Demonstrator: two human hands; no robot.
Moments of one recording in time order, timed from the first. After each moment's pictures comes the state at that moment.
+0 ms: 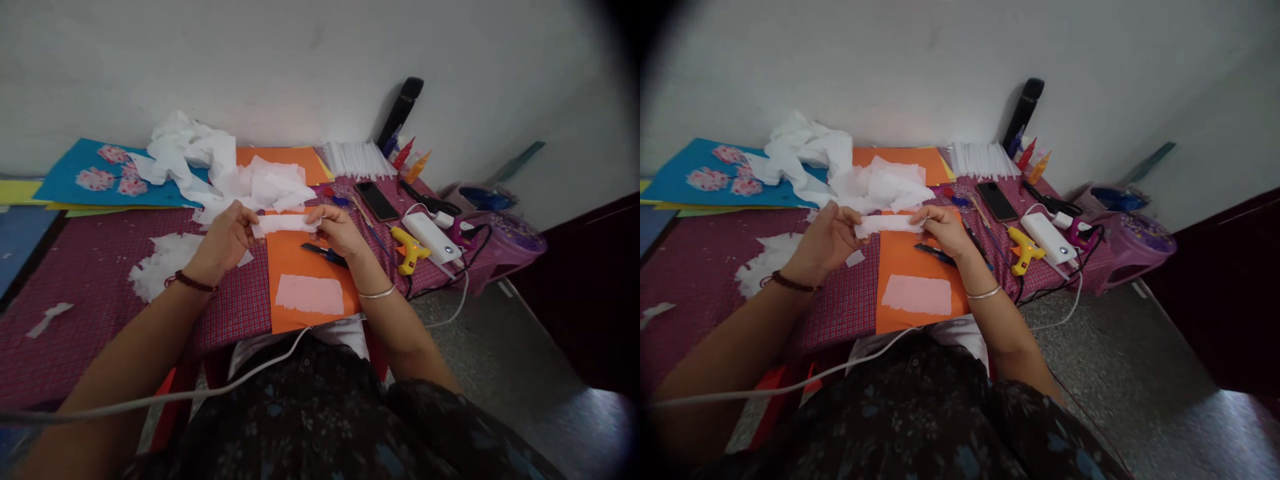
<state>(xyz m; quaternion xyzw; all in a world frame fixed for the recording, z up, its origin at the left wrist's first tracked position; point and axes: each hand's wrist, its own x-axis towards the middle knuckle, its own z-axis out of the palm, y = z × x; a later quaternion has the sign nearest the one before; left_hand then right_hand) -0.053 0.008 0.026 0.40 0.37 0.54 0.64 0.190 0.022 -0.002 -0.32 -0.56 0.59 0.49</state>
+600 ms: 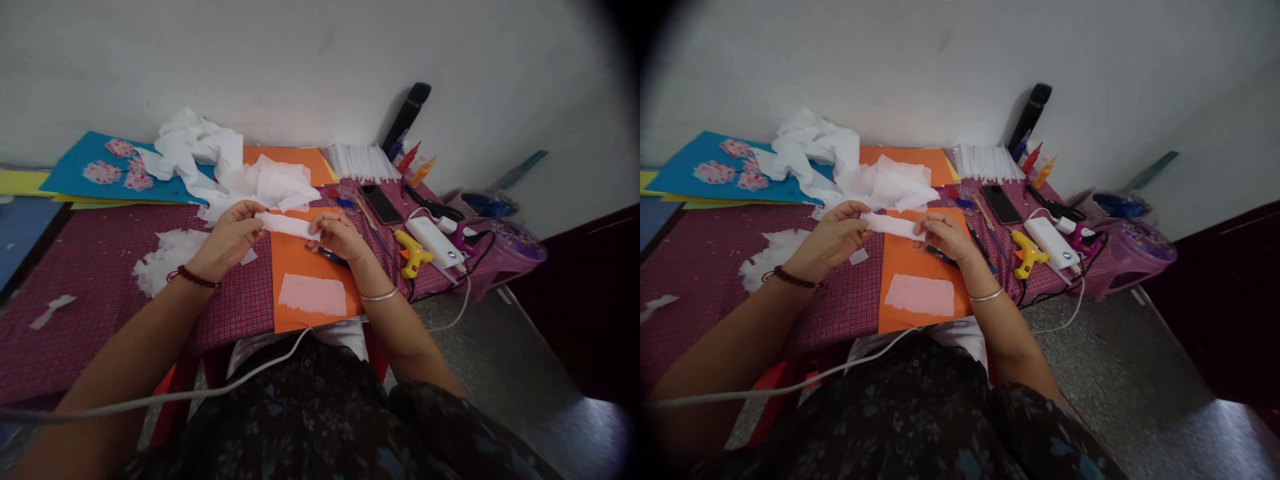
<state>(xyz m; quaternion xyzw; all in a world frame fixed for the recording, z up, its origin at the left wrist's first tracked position) -0.046 0.007 0.026 0.38 0.40 0.56 0.62 0.189 0.018 -0.002 -0.29 -0.55 0.65 0.43</state>
